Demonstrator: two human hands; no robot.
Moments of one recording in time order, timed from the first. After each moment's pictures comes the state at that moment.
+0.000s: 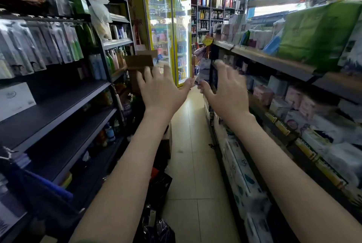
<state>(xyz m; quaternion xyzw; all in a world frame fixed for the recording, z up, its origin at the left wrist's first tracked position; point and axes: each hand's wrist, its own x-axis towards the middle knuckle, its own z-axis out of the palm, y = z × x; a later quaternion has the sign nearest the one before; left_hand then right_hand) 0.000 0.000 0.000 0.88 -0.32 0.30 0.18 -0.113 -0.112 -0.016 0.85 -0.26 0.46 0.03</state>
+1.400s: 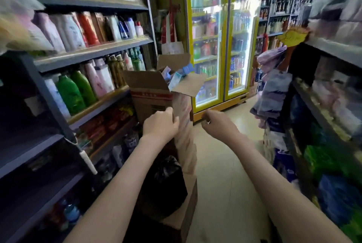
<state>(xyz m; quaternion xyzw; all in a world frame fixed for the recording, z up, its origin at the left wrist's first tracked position) 0.675 -0.621 -0.077 0.96 -0.24 0.12 0.11 0.630 -0.798 -0.109 0.96 -0.09 0.16 -0.23</state>
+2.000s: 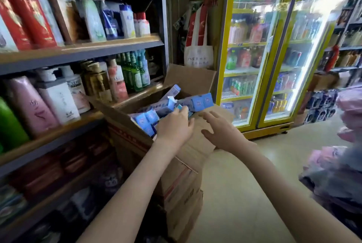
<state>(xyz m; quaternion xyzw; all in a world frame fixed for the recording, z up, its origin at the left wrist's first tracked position) 1.091 -0.873 -0.090 0.97 -0.16 0.15 0.14 1.075 -1.028 -0.108 0.97 0.12 0.13 -0.19</state>
